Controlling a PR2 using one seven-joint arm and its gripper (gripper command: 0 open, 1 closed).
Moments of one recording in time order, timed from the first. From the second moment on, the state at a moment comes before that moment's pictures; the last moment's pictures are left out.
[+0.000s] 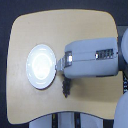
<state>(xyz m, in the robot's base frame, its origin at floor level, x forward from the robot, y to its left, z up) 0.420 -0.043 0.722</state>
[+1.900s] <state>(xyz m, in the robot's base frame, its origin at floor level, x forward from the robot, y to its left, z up) 0.413 -0.037 0.718</state>
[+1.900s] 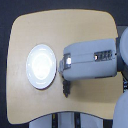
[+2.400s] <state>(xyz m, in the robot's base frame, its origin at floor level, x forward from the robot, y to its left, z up) 0.417 -0.038 0.722</state>
